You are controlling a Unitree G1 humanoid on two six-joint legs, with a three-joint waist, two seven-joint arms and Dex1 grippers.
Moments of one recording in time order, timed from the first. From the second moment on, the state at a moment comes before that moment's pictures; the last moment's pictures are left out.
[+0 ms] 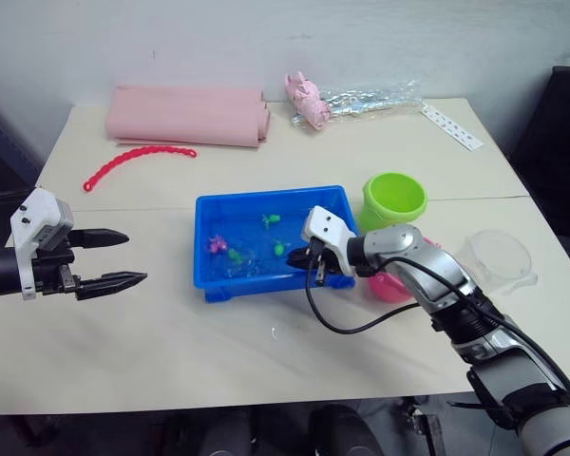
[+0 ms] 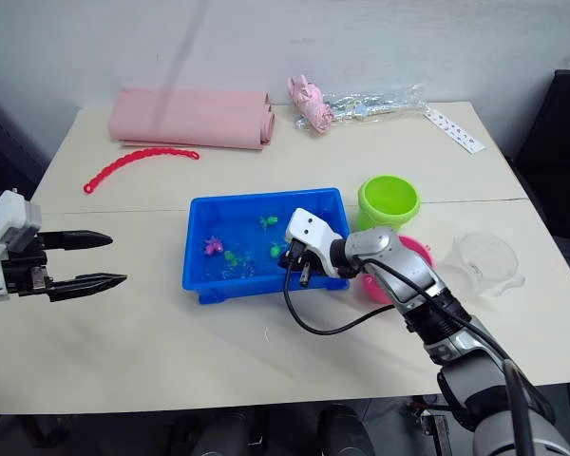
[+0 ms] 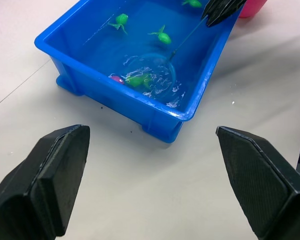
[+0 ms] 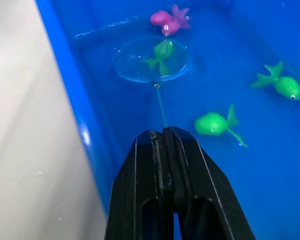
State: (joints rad) left arm -0.15 1.07 0.48 -0.16 -0.47 0.67 -1.19; right arm -0.77 -0.48 0.47 0.12 0.25 0.55 0.86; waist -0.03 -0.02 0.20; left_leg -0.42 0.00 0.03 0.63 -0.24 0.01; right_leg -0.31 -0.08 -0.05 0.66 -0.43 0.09
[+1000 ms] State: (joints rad) left arm -0.32 1.07 0.35 -0.11 -0.49 0.63 -1.15; right arm -0.78 -0.42 0.38 0.19 0.10 0.48 0.89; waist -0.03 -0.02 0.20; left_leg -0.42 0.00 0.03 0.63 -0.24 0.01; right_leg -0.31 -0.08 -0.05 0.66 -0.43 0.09
